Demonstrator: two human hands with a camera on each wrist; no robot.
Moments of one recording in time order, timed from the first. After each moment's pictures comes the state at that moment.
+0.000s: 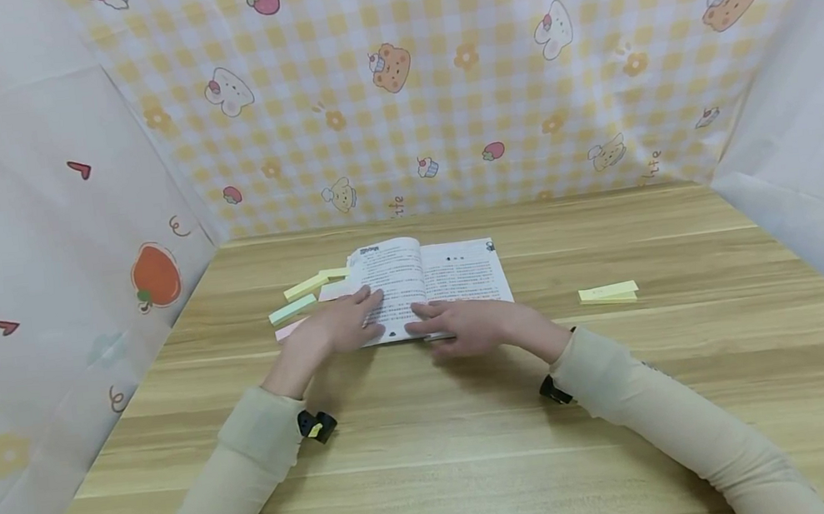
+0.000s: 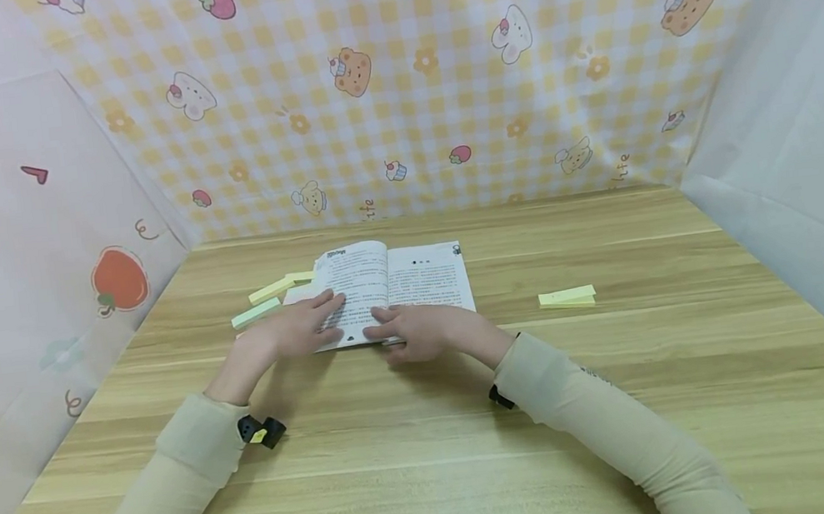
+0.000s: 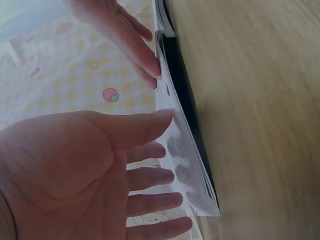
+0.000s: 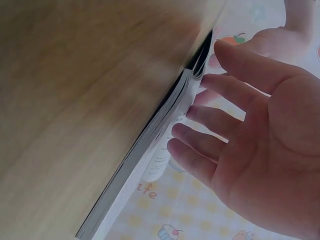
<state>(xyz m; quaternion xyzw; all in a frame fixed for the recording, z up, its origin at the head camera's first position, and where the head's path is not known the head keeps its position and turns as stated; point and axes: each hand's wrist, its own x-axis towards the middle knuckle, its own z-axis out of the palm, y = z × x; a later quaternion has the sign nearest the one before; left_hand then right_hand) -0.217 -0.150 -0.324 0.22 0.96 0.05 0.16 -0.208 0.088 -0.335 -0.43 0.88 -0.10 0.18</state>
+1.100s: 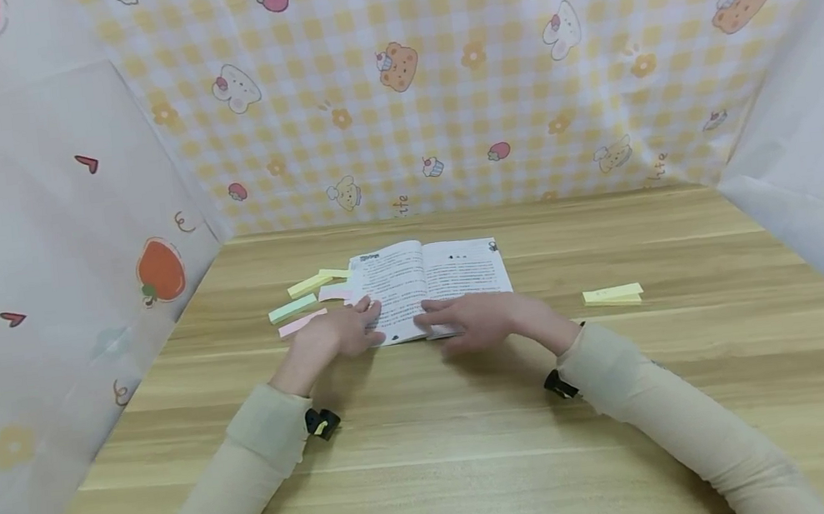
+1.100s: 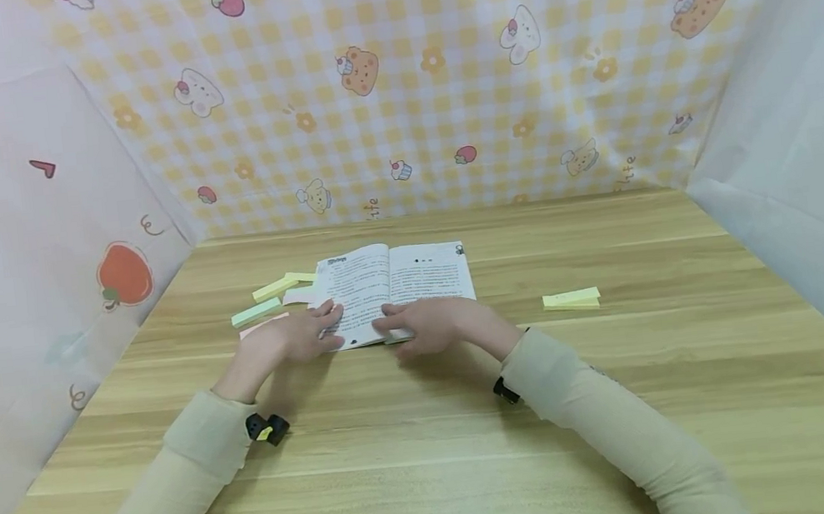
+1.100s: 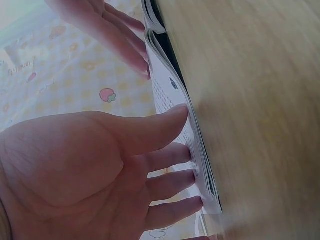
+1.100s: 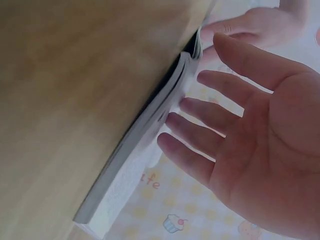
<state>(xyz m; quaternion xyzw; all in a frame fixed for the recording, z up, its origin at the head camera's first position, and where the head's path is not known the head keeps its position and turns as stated) -0.212 -0.150 -0.328 0.17 0.96 0.02 0.22 -0.217 0.094 -0.329 -0.42 0.88 -0.09 0.20</state>
